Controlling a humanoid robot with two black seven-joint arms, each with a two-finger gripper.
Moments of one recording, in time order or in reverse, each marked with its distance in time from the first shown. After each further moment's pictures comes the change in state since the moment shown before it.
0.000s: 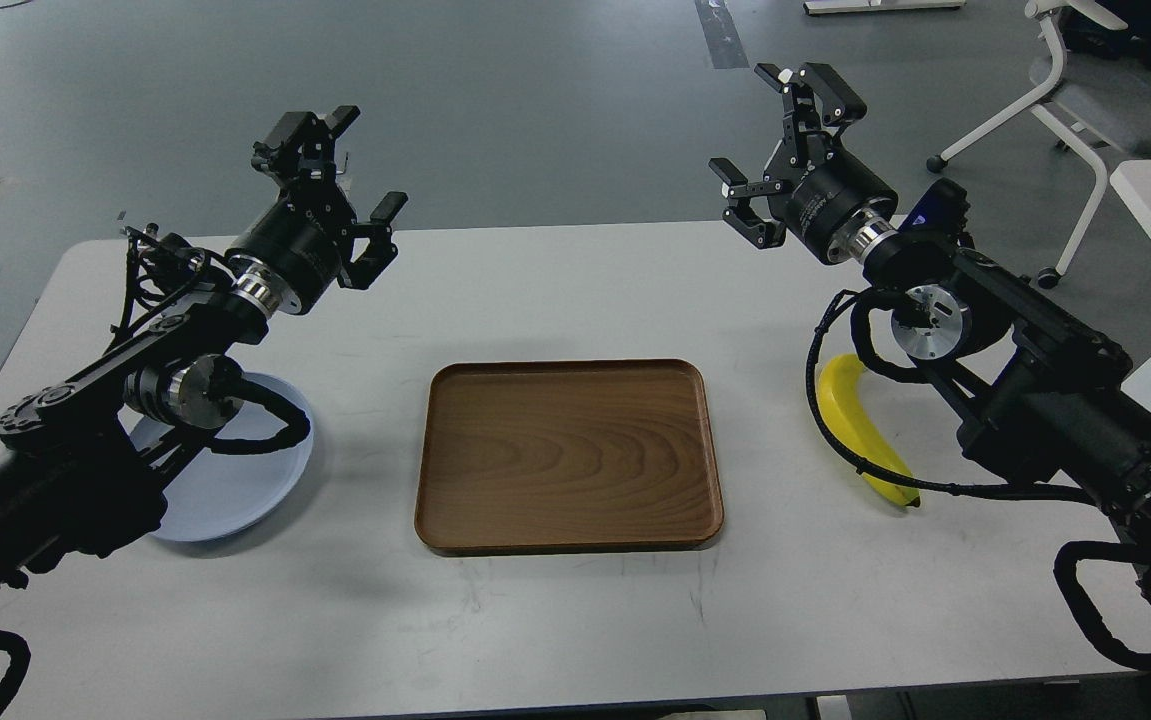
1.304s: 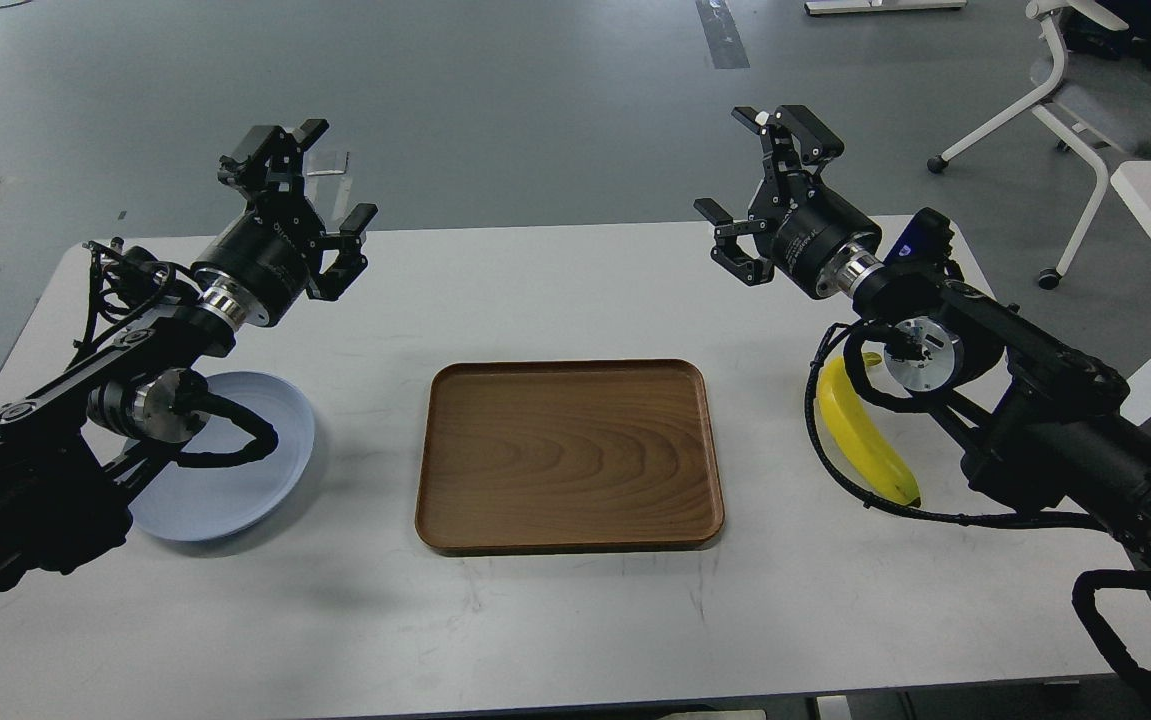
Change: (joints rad) left arm -0.001 0.062 -0.010 0.012 0.012 0.015 -0.010; right arm -0.049 -0.066 -0.051 0.116 -0.003 -0.030 -0.003
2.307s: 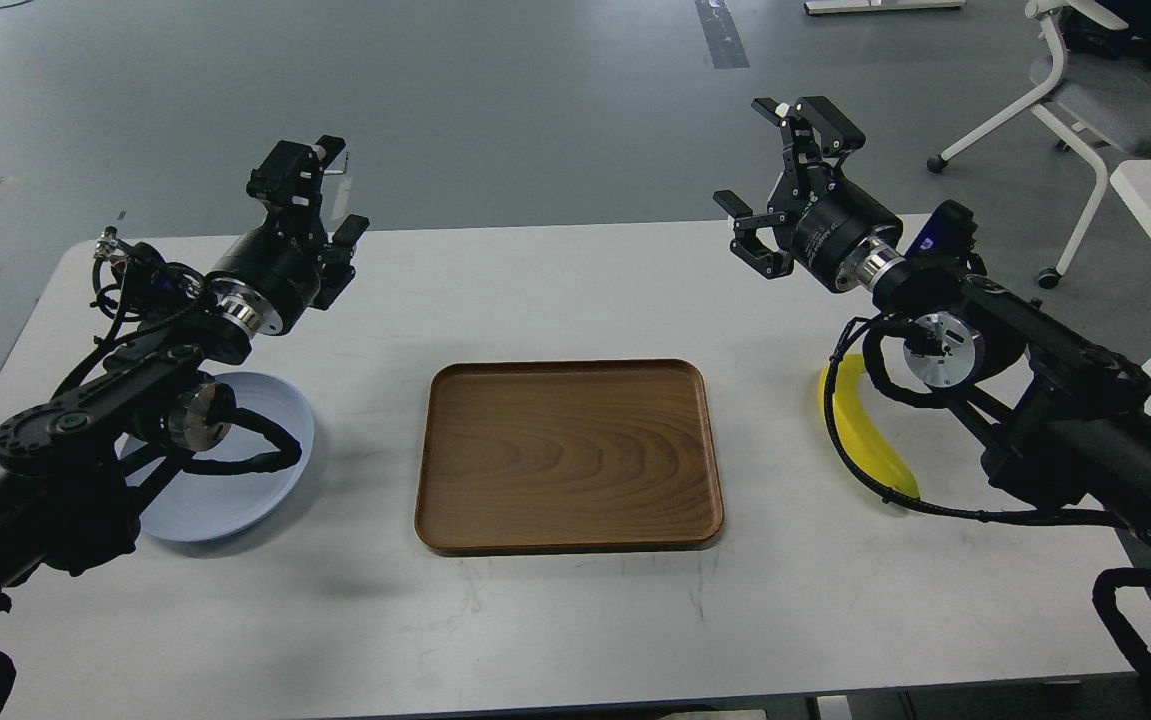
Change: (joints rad) left arm -0.013 -0.040 0.040 0.051 0.453 0.300 -0.024; right arm 0.000 -0.031 0.001 0.006 -0.004 -0.006 0.005
